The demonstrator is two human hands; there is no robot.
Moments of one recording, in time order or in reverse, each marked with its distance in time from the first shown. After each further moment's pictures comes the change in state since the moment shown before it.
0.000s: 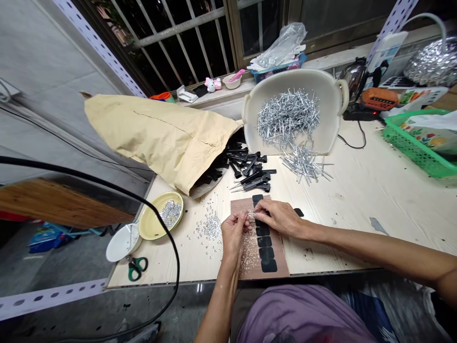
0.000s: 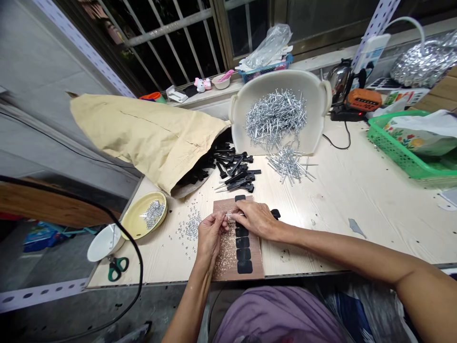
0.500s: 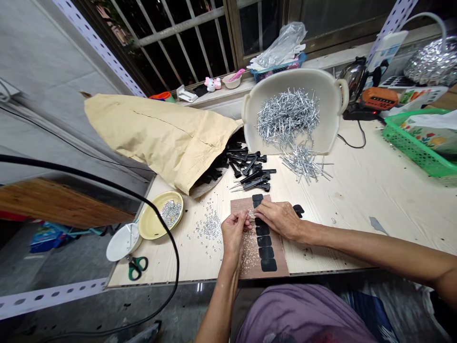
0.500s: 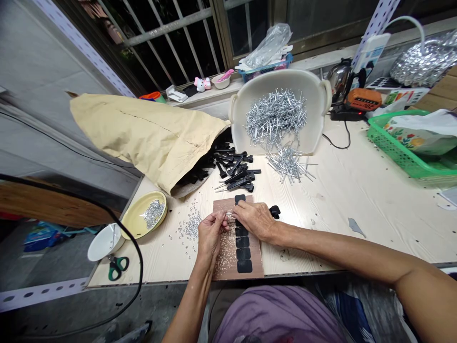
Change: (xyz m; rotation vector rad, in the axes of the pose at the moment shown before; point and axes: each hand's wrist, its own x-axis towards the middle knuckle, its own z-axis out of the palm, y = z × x) left_hand -0.002 -0.001 0.001 0.025 -0.016 0.044; right_hand -0.003 0.000 0.005 -0.208 0.059 -0.116
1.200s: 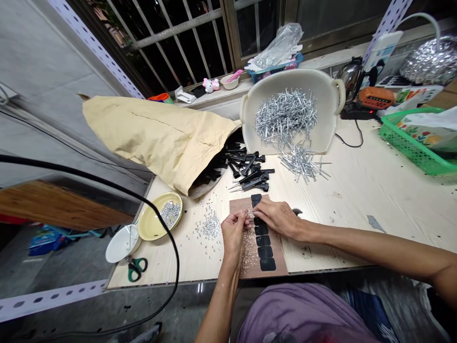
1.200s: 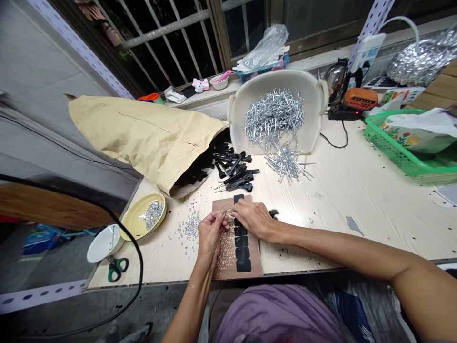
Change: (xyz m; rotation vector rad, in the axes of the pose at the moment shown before) left_hand 0.001 -0.002 0.002 0.030 0.000 0.008; right_hand 0.005 0.004 0.003 0.271 -0.001 0.071
